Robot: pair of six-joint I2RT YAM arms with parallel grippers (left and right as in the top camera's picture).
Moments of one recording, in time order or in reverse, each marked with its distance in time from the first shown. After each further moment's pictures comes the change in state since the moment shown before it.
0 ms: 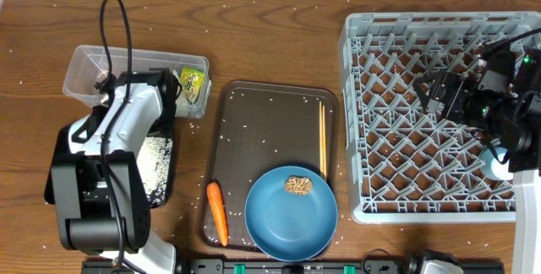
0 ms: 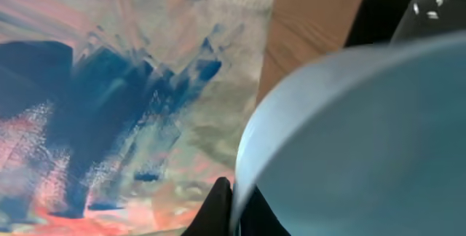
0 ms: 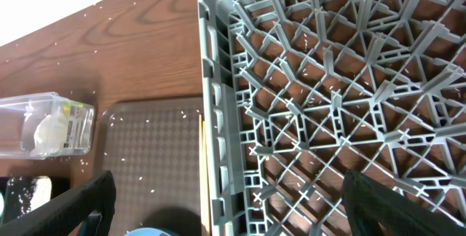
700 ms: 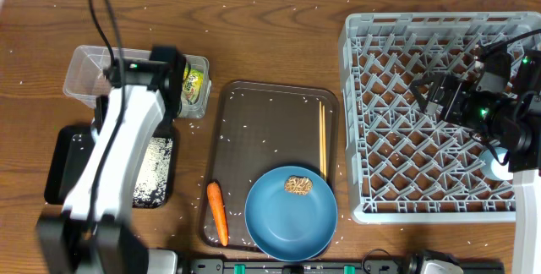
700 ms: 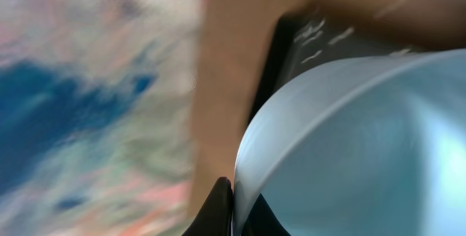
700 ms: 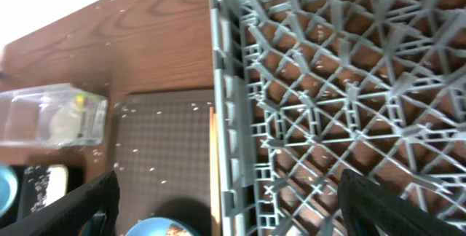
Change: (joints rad) left arm -0.126 -0.214 0.196 -0.047 0.361 0.098; right arm 0.000 0.000 0.000 -0.018 -0.070 0.000
